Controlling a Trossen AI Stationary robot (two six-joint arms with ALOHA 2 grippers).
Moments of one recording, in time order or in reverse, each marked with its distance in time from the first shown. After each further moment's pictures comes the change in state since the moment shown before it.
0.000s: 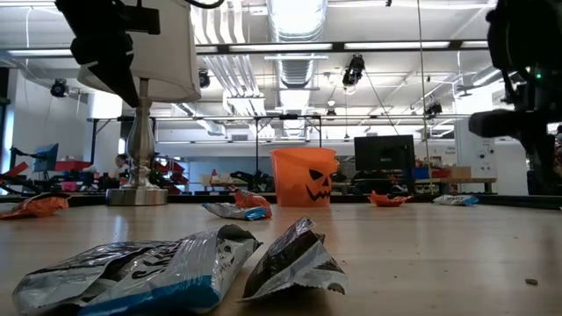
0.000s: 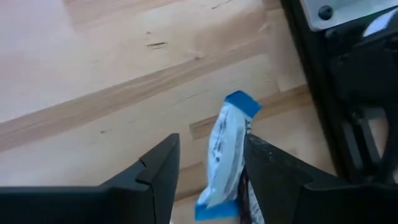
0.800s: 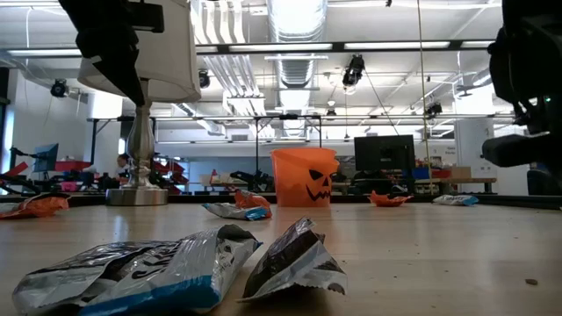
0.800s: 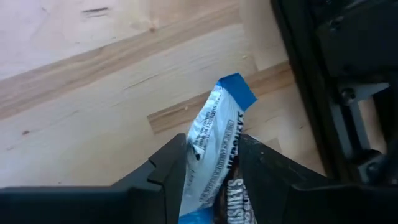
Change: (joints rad) left arm 0.000 0.000 0.000 0.065 0.038 0.002; right arm -0.005 0.085 -0.058 0.085 -0.124 0.008
